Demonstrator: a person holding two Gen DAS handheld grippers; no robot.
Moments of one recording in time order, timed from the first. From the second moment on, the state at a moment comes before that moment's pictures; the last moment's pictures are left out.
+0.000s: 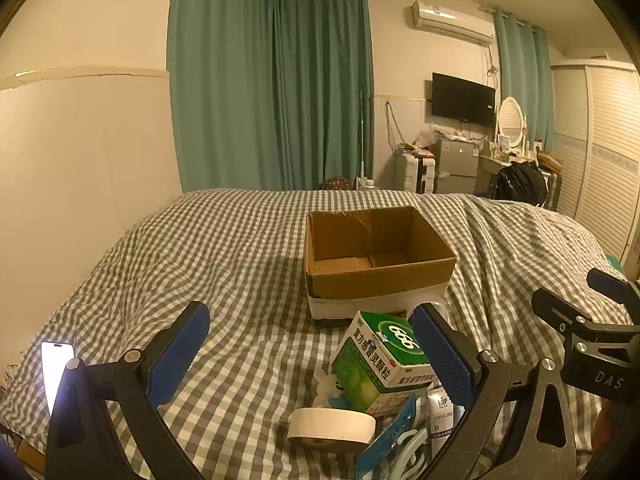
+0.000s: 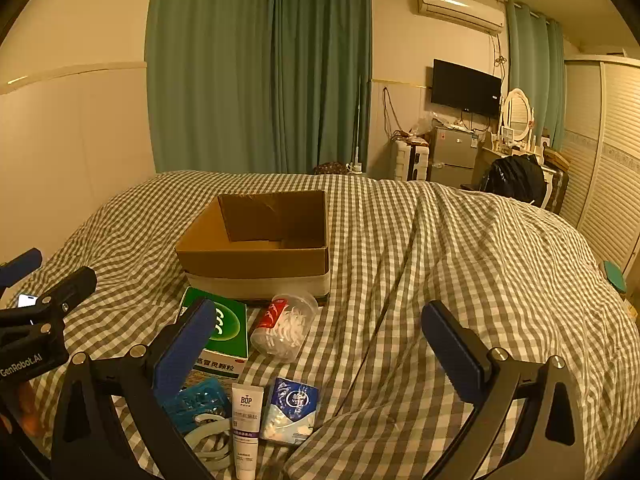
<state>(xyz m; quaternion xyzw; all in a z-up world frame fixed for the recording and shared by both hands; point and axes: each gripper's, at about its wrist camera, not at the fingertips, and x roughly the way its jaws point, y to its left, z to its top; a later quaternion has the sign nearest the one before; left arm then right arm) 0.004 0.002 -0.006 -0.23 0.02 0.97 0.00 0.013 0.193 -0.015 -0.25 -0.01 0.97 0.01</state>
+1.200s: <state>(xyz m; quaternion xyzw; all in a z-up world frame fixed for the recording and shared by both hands) -0.002 0.007 -0.015 -0.25 0.03 0.97 0.01 0.015 0.197 -0.020 -0.26 0.01 0.96 0.00</state>
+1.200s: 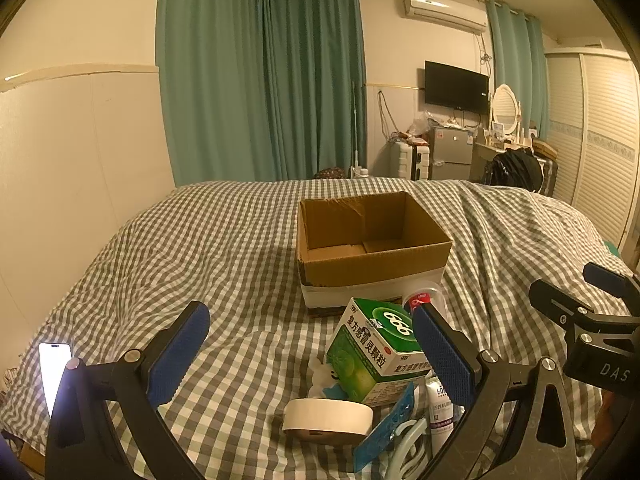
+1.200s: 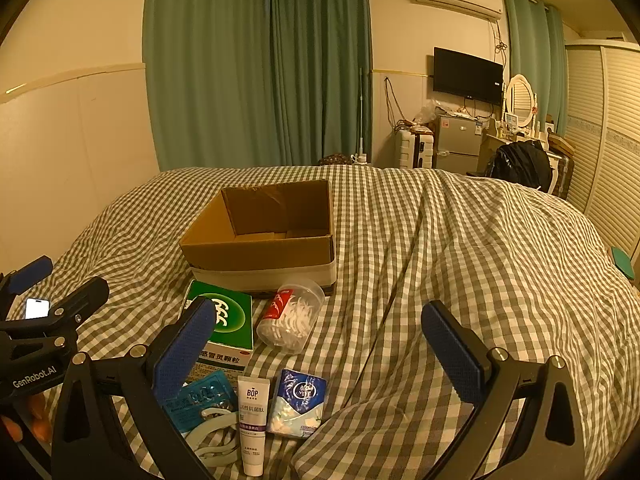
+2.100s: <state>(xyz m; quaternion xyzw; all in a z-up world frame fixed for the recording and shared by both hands) -0.006 0.007 -0.025 -0.27 0.04 0.96 -0.01 0.017 0.194 -0.017 -0.27 0.01 0.96 -0.03</state>
